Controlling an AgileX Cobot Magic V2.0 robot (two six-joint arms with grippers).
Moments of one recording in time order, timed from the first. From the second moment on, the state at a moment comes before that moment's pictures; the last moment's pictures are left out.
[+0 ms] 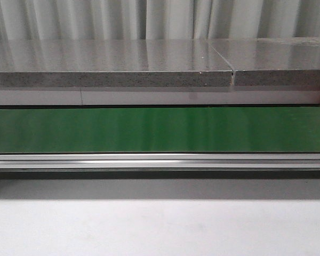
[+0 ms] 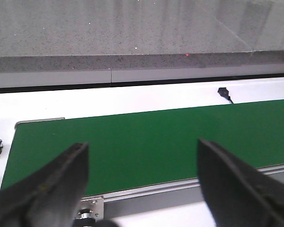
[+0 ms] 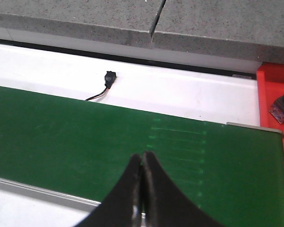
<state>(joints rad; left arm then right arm) 0.02 0.41 -0.51 -0.58 0.58 0.48 -0.06 0.78 -0.71 0.49 0.54 -0.47</state>
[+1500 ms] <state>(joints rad) 0.43 1.50 -1.01 -0.43 0.56 0.15 -0.06 0.78 -0.71 0.49 0.54 -0.47</state>
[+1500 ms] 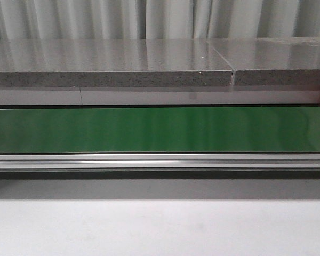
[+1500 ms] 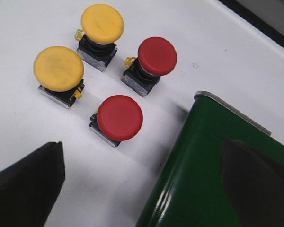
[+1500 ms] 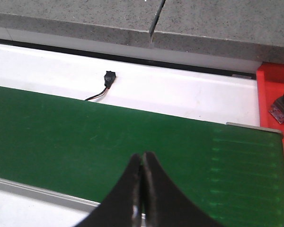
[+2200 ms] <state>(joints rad) 0.43 1.76 -1.10 -0.42 0.50 0.15 -0.06 0.78 -0.71 0.49 0.54 -0.47</state>
